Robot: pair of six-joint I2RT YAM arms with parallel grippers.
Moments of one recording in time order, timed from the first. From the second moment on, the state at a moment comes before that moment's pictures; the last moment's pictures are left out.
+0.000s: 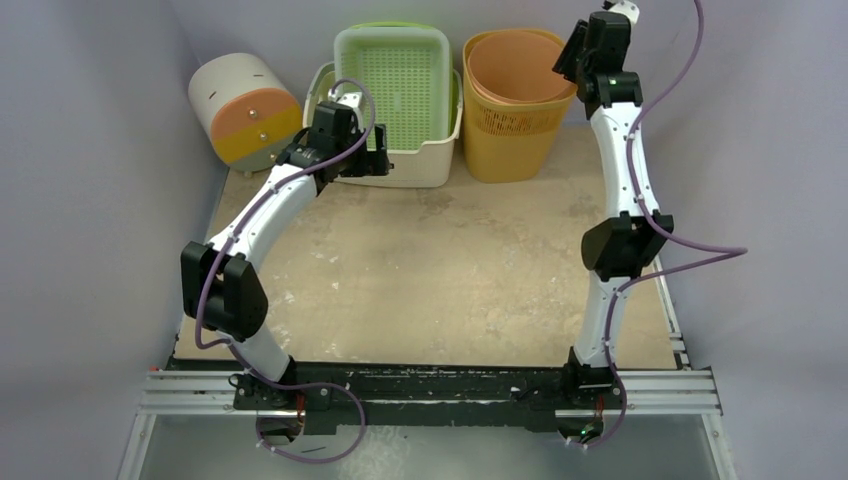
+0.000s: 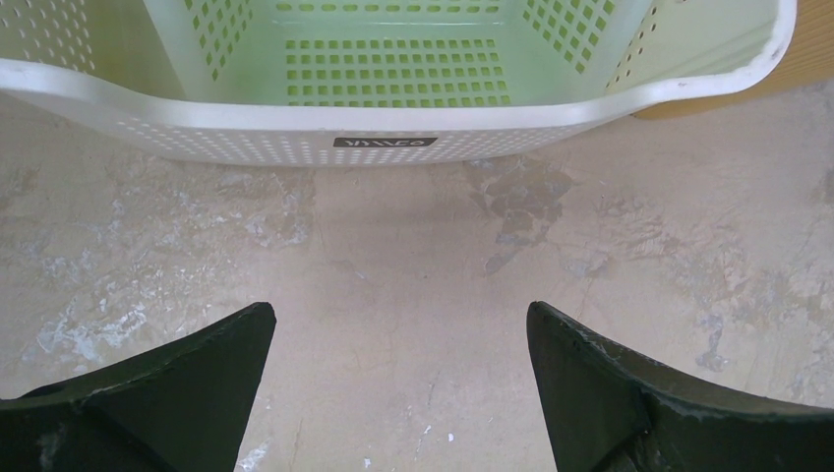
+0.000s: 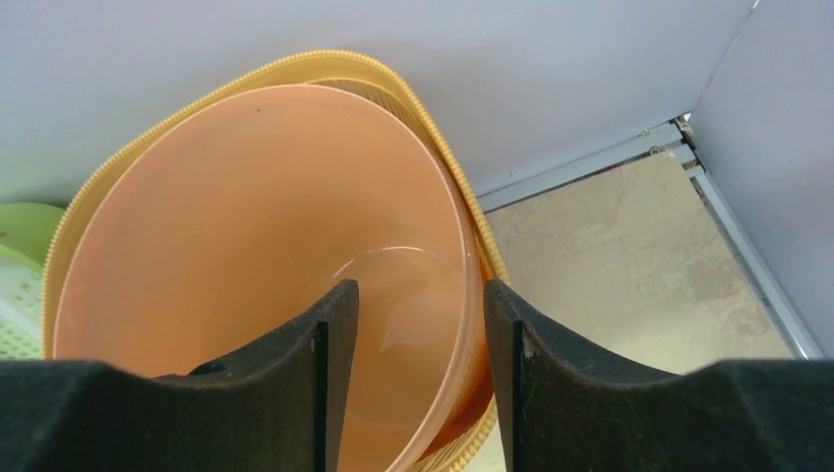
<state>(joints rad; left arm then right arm) -0.34 1.68 1.55 -0.52 -0.02 -0.30 0.05 2.11 2.45 -0.66 0.27 0.34</state>
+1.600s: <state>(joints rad) -0.34 1.65 1.53 -0.59 -0.04 -0.23 0.07 2.23 2.48 -0.66 0.40 0.26</state>
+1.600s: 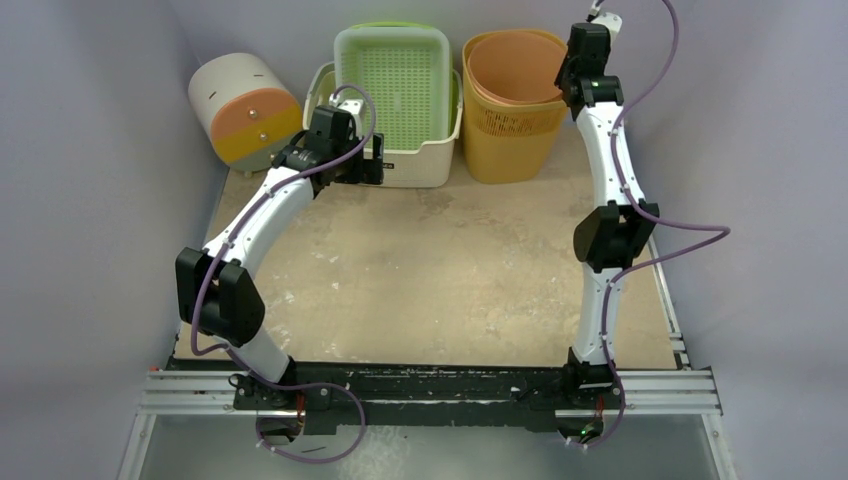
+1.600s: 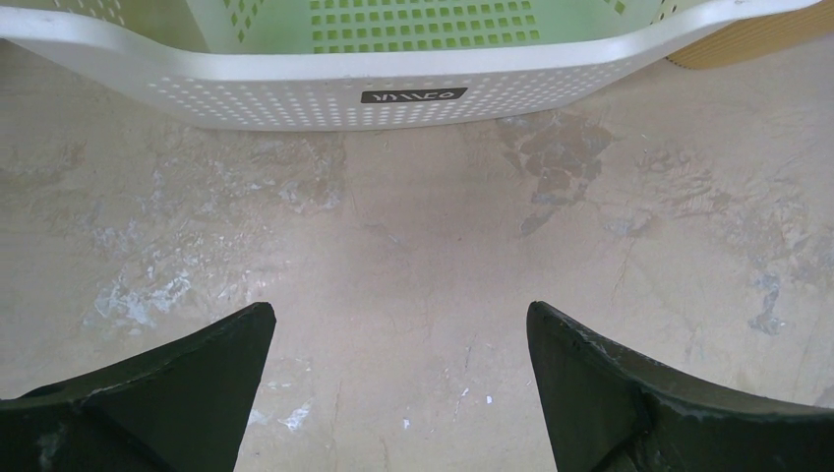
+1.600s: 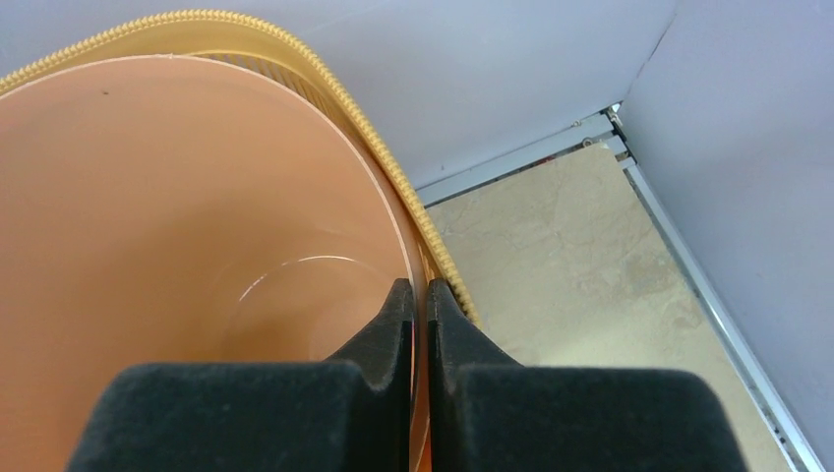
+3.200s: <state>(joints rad) -0.34 1.65 1.53 -0.62 -0.08 -0.21 0.09 1.96 2.27 -0.97 0.27 0.28</state>
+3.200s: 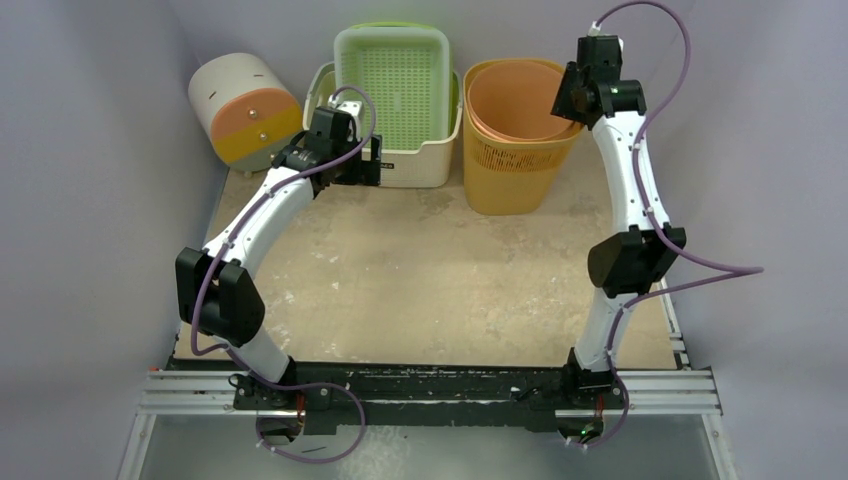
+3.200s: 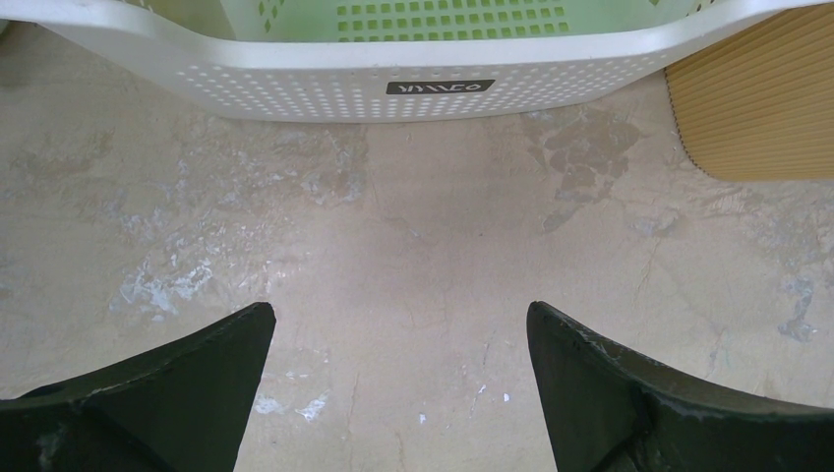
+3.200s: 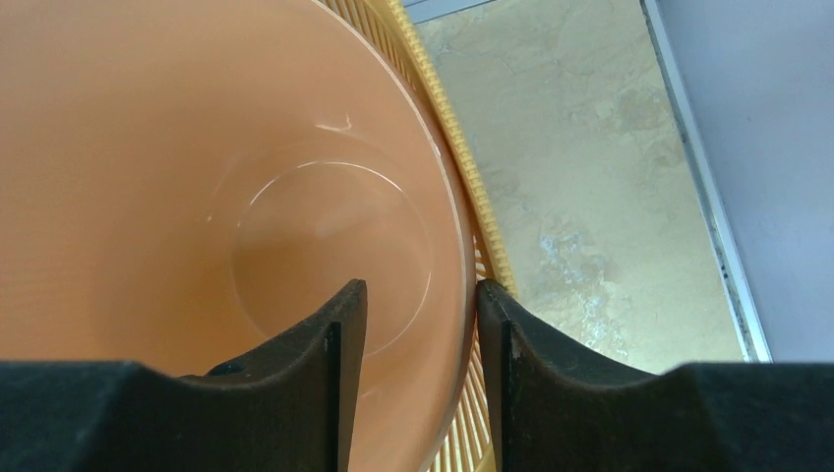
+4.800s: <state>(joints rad) -0.30 1.59 1.73 -0.61 -0.52 -0.23 0.11 1.41 2.10 -0.30 -0.15 0.27</state>
